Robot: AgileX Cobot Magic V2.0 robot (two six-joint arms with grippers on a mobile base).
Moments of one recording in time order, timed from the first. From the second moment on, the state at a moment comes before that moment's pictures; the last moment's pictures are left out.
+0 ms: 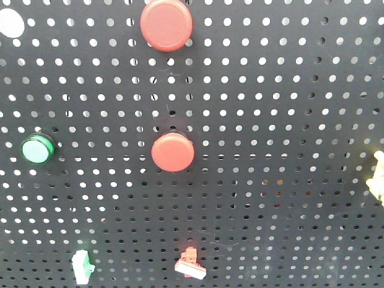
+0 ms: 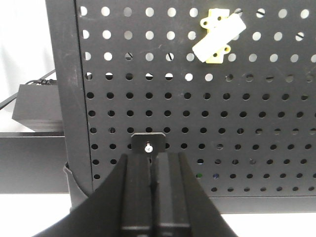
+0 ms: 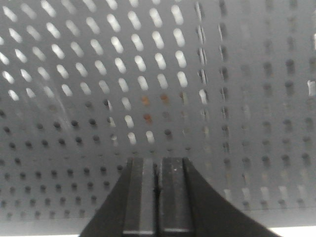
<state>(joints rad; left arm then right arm) -0.01 -0.02 0.03 -0.09 0.10 0.05 0.08 -0.01 -0.09 -0.05 0.20 0.15</state>
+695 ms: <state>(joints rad) -0.01 -0.02 0.03 -0.09 0.10 0.05 0.08 0.71 -1.37 0.00 0.70 -0.23</state>
